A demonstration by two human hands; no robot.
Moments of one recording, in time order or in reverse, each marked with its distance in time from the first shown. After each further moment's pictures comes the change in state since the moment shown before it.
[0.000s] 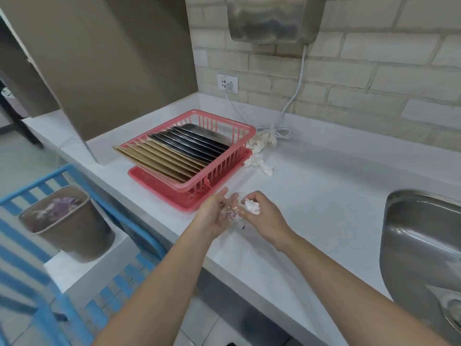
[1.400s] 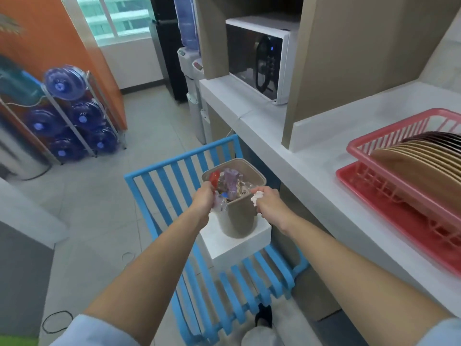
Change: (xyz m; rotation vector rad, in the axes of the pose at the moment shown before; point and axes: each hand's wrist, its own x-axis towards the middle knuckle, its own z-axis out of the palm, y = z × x) left_hand -0.009 0.282 -0.474 0.306 0.704 0.290; right_hand 0.121 -0.172 0.495 -0.059 -0.471 0.097
